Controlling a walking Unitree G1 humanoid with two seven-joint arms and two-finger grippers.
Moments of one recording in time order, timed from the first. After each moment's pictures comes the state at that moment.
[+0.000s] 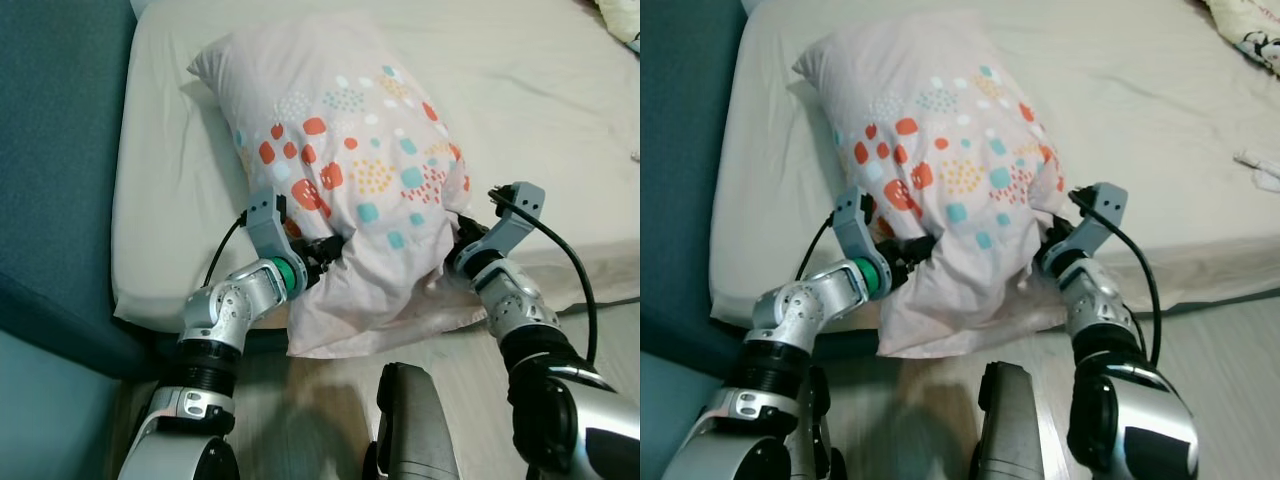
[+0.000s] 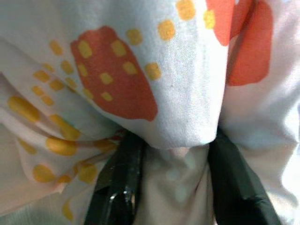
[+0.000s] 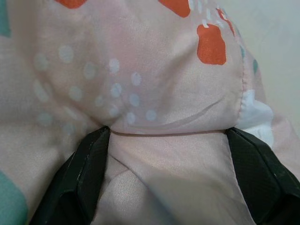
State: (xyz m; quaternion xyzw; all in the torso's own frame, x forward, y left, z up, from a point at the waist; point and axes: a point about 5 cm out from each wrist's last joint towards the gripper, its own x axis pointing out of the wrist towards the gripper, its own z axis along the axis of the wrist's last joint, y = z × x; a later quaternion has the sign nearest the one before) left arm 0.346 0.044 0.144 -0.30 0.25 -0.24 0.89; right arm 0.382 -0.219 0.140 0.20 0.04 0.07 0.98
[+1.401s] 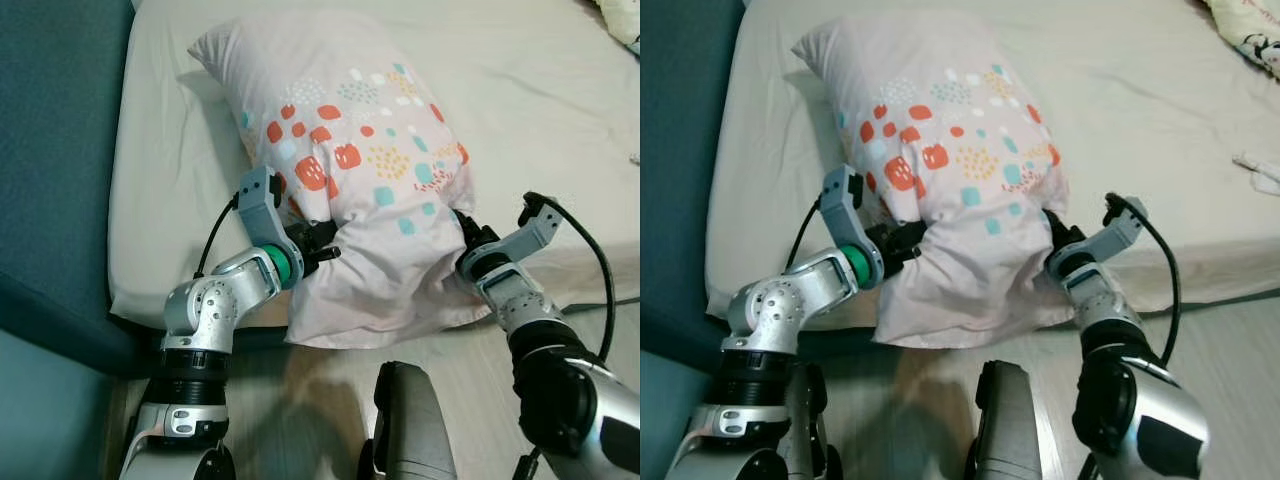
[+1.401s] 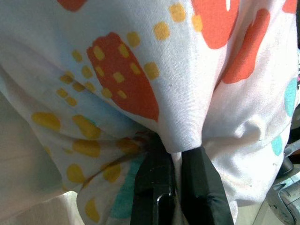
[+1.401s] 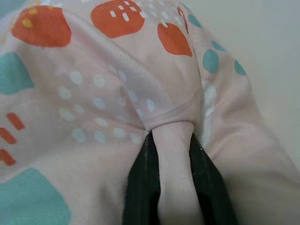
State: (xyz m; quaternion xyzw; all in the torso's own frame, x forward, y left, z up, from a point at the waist) left arm 0.335 0.052 0.180 -0.30 0.20 -0.27 0.89; right arm 0.380 -0.228 0.136 0.40 0.04 0.05 0.91
